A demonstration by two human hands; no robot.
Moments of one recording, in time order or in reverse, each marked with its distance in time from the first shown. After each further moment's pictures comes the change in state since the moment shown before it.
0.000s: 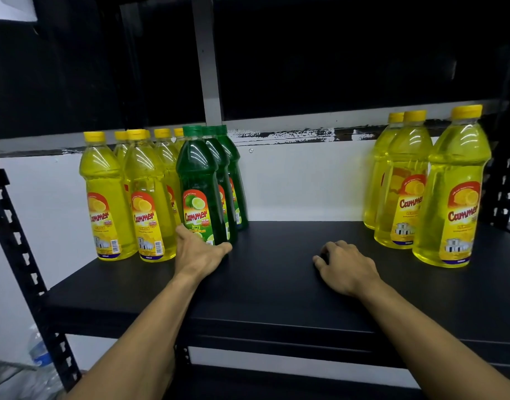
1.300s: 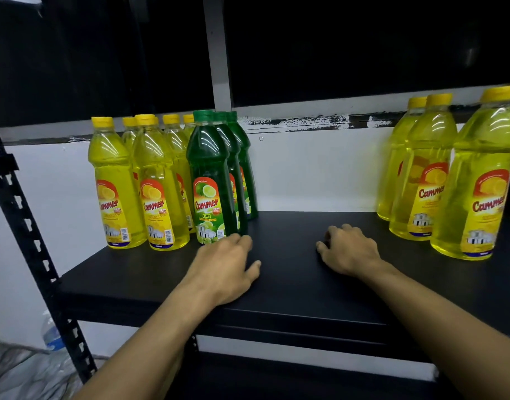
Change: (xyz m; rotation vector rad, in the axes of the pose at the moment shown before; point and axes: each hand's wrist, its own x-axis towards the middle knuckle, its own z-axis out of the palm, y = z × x) left_hand -0.065 0.025 -0.036 0.778 -0.322 0.669; right_hand 0.016 -0.021 0.001 -0.081 -0.020 0.033
